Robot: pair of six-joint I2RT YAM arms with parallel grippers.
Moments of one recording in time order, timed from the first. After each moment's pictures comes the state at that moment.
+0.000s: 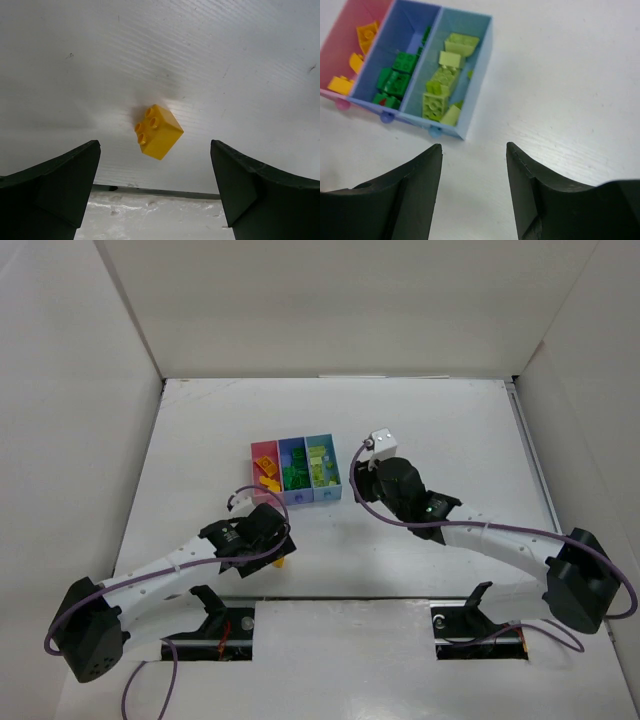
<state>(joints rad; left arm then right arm) -0.81 0.96 0.55 -0.75 -0.23 -1.22 0.84 1.31 0.82 0.09 0.36 0.21</state>
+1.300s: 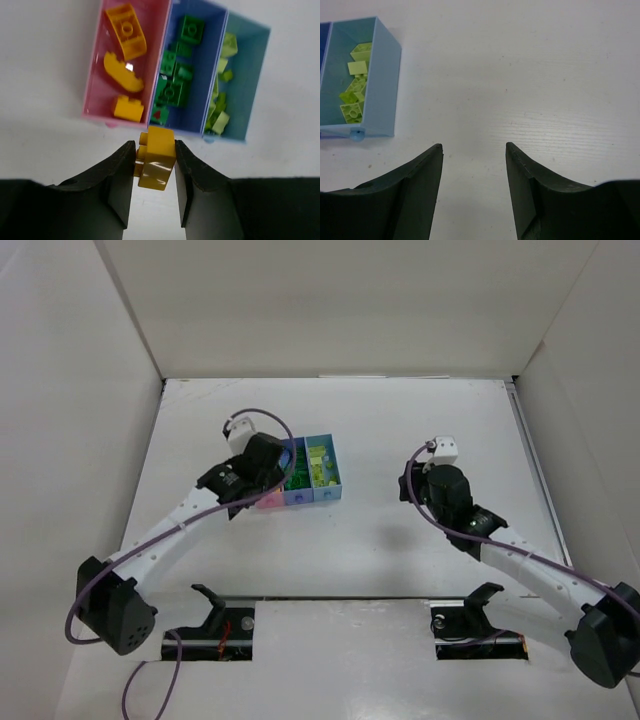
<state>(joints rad) -0.64 1.19 1.01 -0.68 -0.44 -0.94 0.59 0.99 0.59 -0.02 0.37 0.32</state>
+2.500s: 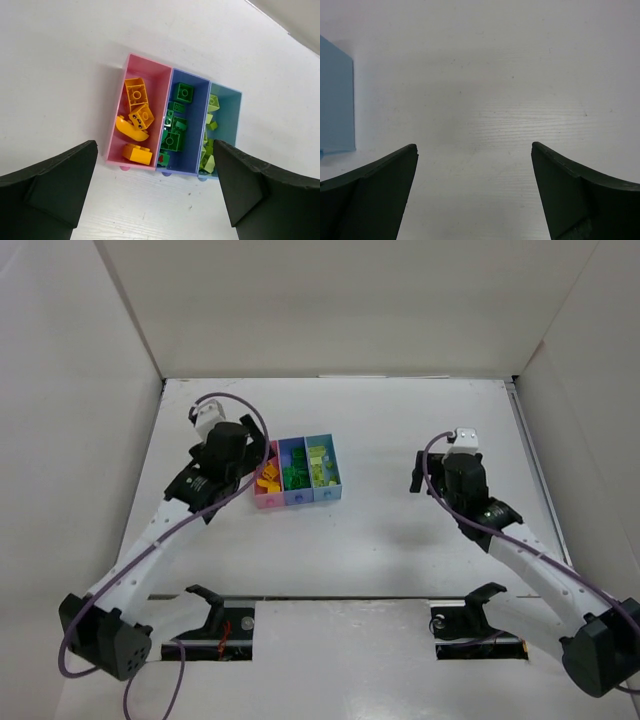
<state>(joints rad) -0.46 1.10 1.04 -0.54 -0.43 -0.75 0.44 0.96 0.66 -0.18 0.38 0.29</state>
